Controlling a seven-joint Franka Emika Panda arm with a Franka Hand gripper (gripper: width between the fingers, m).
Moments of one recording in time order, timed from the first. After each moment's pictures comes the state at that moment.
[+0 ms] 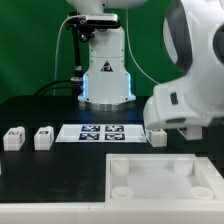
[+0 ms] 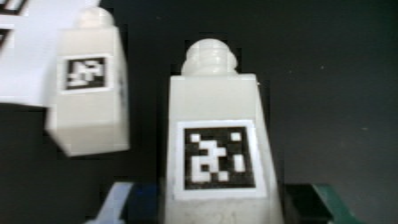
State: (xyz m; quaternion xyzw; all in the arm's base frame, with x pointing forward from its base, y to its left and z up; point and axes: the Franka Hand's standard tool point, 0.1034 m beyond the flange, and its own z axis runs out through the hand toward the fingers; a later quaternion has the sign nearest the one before) arm 0.434 0.154 0.060 -0.91 -0.03 0.41 0.05
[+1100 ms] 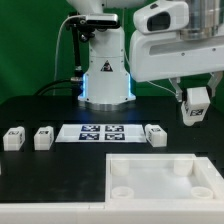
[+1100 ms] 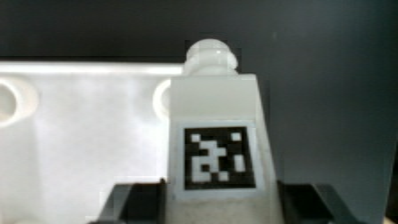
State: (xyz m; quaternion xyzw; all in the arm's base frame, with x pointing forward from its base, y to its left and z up) arm 0.524 0.124 0.142 -1.00 0.00 0.01 0.06
